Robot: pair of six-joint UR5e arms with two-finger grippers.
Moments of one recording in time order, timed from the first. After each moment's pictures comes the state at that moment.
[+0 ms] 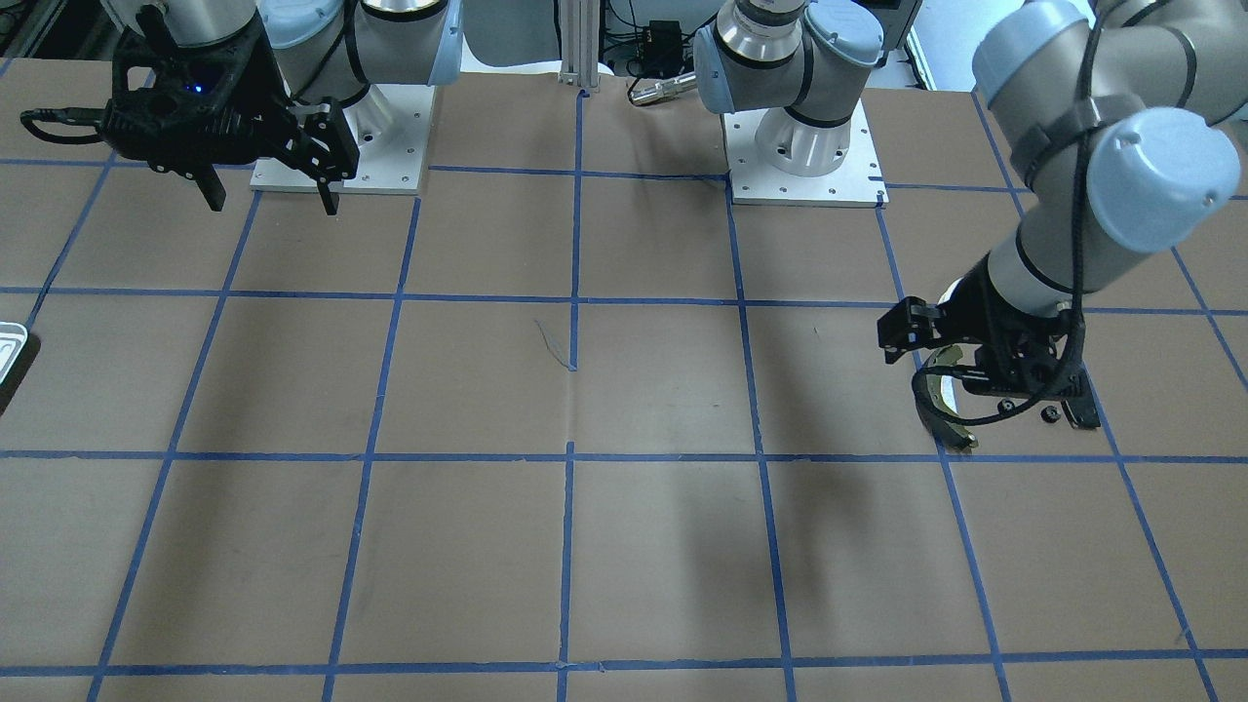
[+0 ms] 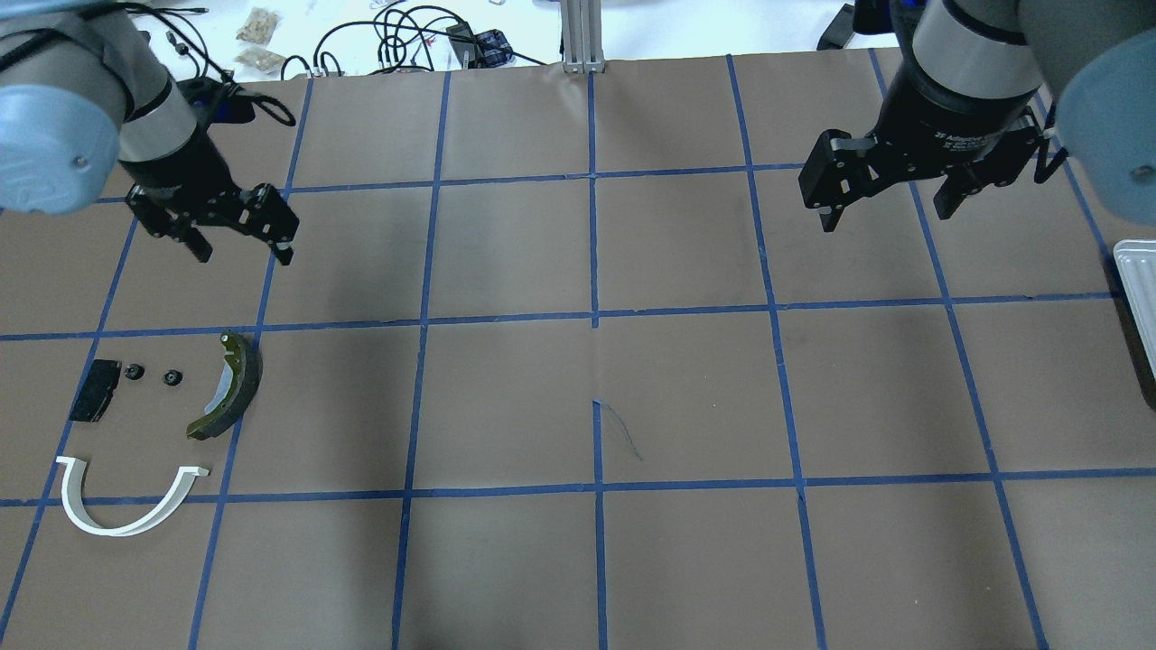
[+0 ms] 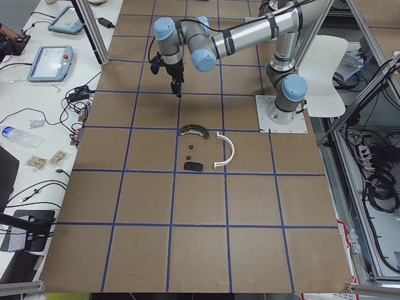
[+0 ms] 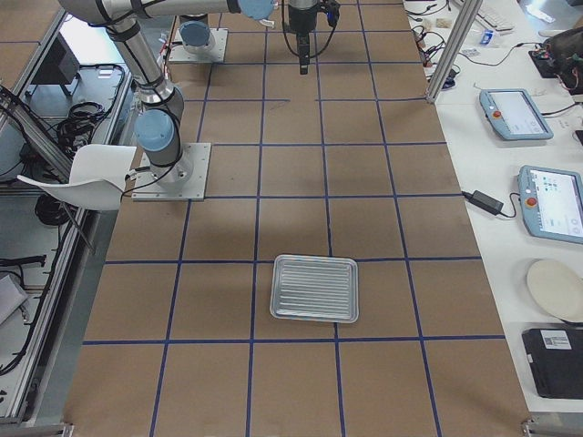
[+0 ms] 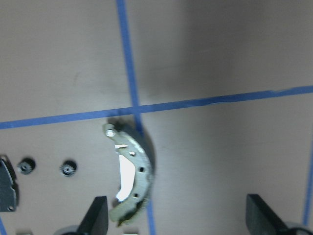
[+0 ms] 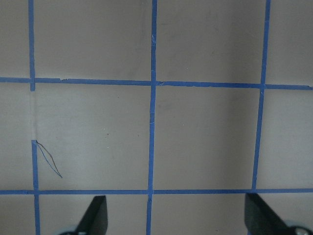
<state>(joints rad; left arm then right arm) -1.42 -1.73 -1.58 -1.51 1.62 0.21 1.59 -1.66 1.60 -1.56 -1.64 -0.02</state>
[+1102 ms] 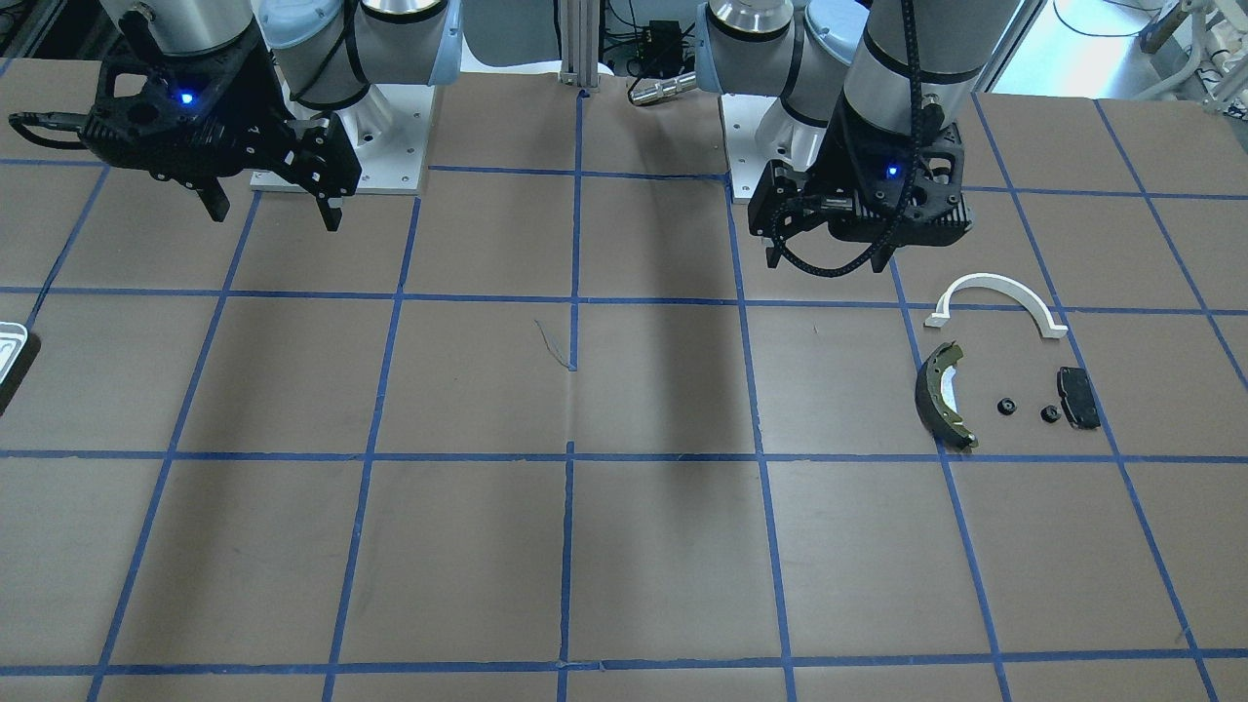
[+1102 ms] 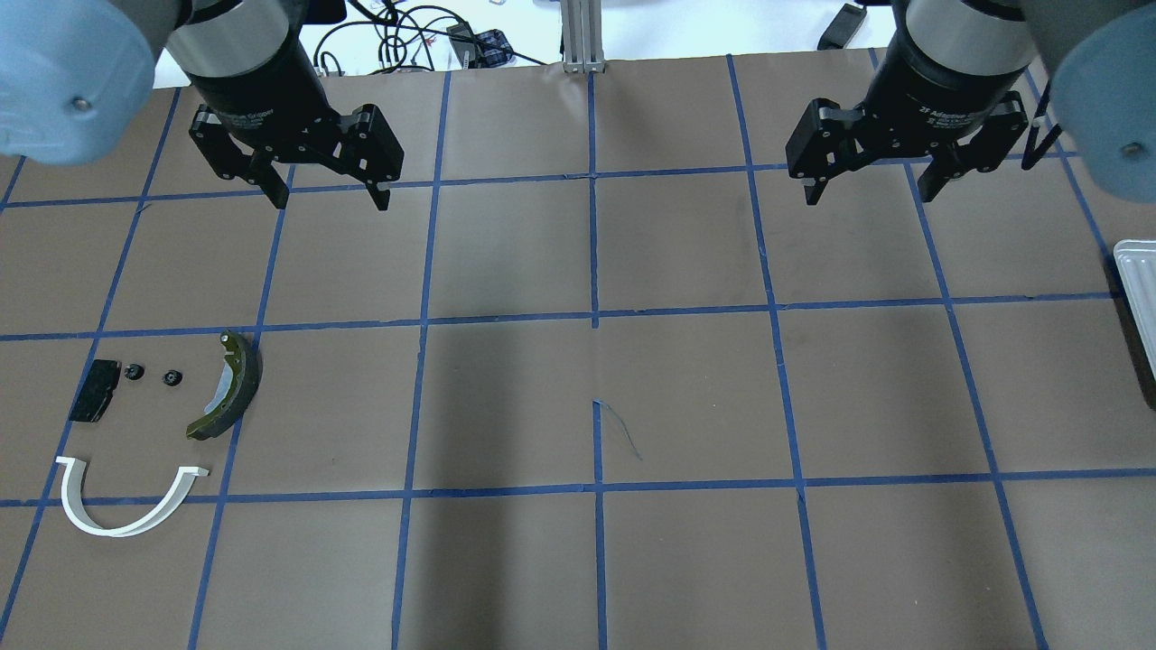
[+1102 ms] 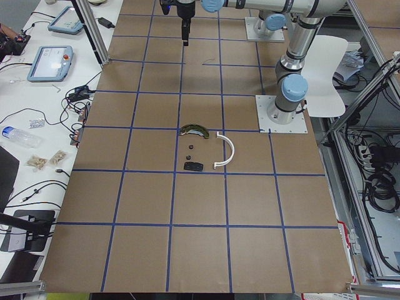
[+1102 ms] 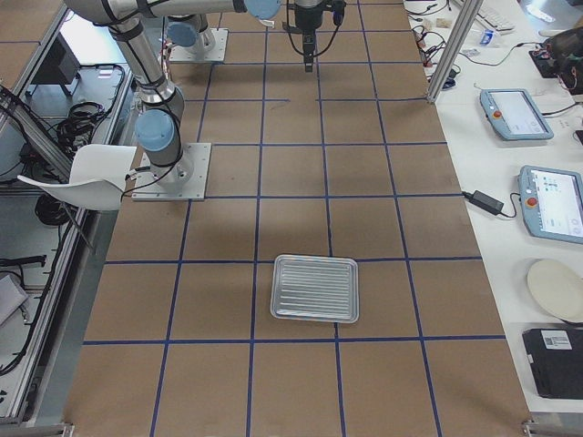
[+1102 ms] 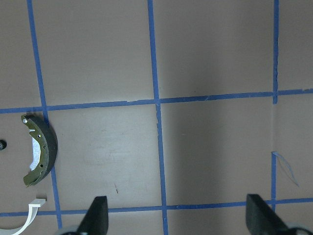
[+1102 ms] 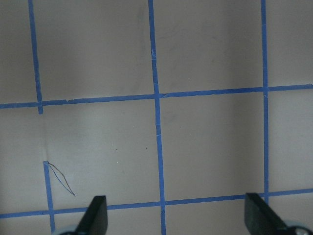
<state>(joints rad) -1.62 -1.59 -1.55 -1.56 1.59 -0.01 1.60 -1.63 1.58 -1.58 -1.62 0.07</state>
